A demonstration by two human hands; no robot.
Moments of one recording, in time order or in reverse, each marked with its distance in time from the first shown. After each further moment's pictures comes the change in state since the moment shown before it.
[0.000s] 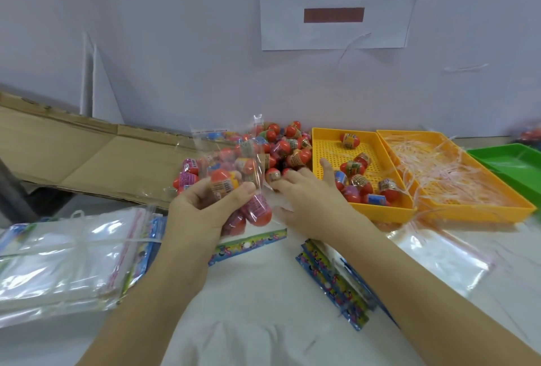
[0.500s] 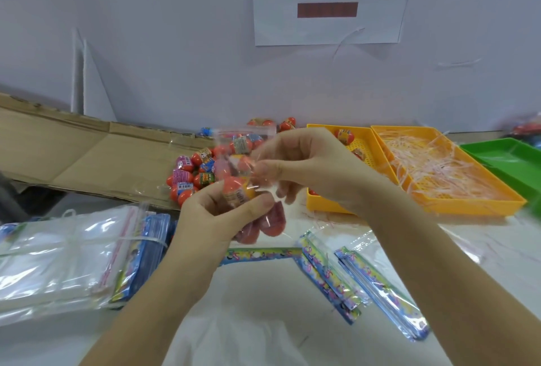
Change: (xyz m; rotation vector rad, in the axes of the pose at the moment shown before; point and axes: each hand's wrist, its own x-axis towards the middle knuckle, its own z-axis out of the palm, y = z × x) left_hand -0.015 0.004 0.009 0.084 -0.196 0.010; right_hand -0.016 -0.001 -0.084 1.368 -0.020 -0.049
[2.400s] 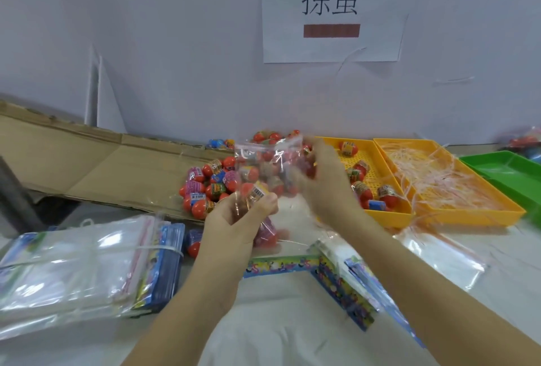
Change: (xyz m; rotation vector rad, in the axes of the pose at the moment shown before) left_hand -0.002 -0.003 0.005 -0.158 0.037 -0.081; right_hand 0.017 0.053 0.014 -0.477 0.547 -0.020
